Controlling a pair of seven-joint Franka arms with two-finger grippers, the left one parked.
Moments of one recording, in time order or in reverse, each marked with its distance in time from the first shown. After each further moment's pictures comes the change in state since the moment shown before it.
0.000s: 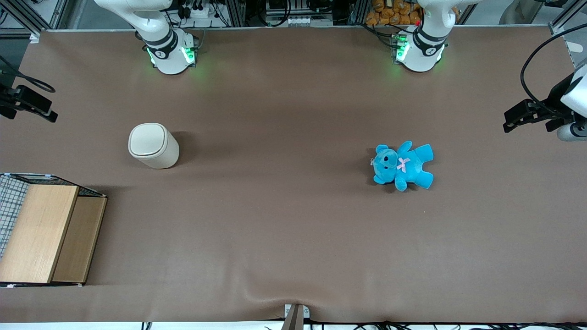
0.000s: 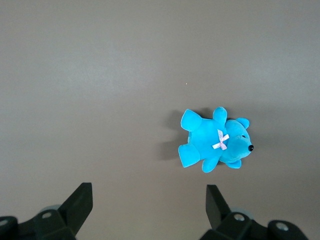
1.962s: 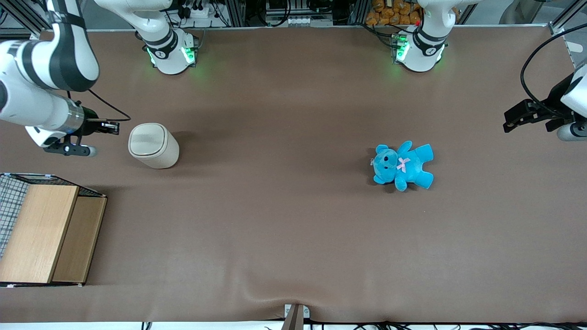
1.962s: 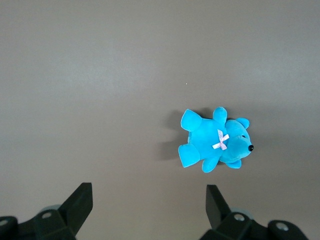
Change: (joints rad) arm -0.004 -0.041 -0.003 -0.693 0.000 0.424 -0.002
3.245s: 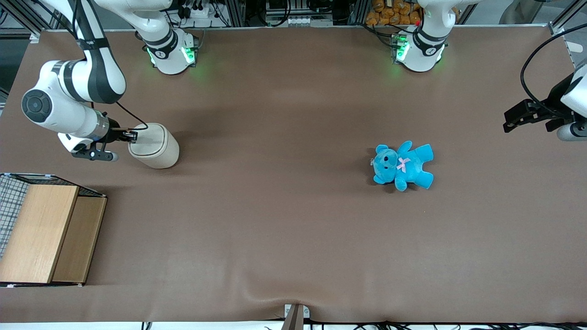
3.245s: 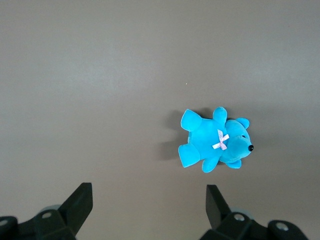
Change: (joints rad) arm 0.000 0.058 0.000 -0.164 0.000 0.258 0.000
